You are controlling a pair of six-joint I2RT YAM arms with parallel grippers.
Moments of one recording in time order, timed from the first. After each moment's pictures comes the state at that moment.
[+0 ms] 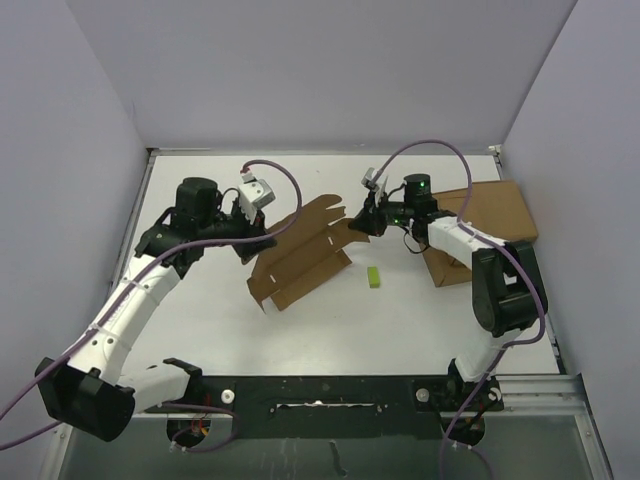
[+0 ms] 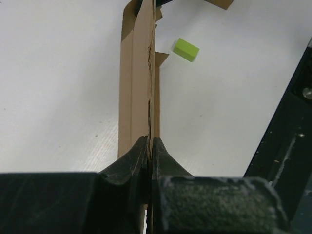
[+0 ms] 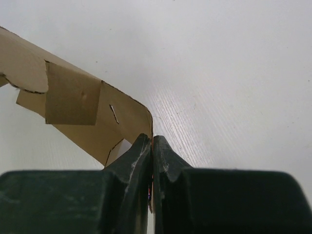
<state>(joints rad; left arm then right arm) -0.37 1.16 1.16 -0.61 0.59 0.24 0.26 1.75 1.09 0.05 -0.87 -0.32</state>
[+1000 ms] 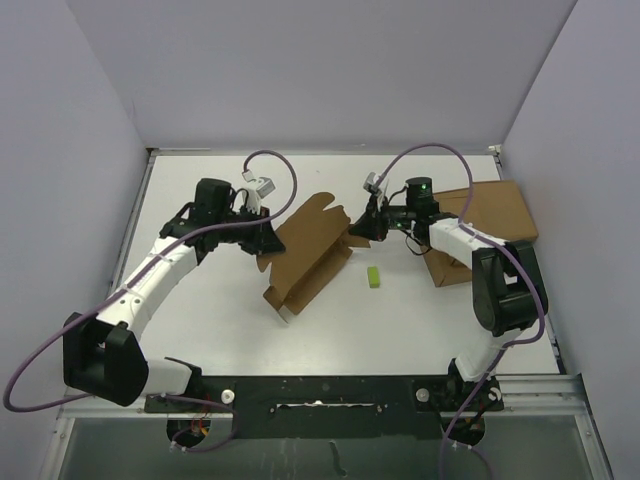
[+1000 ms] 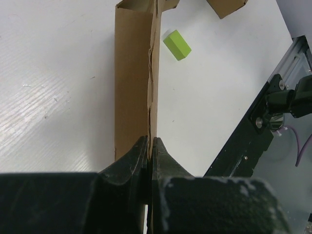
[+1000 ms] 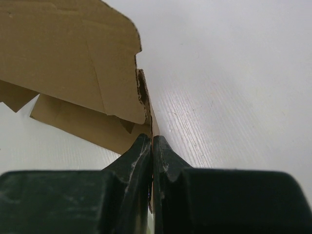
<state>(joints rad) -0.34 1.34 1.10 -0.50 0.66 -0.14 0.25 1.74 1.06 0.07 -0.95 -0.32</state>
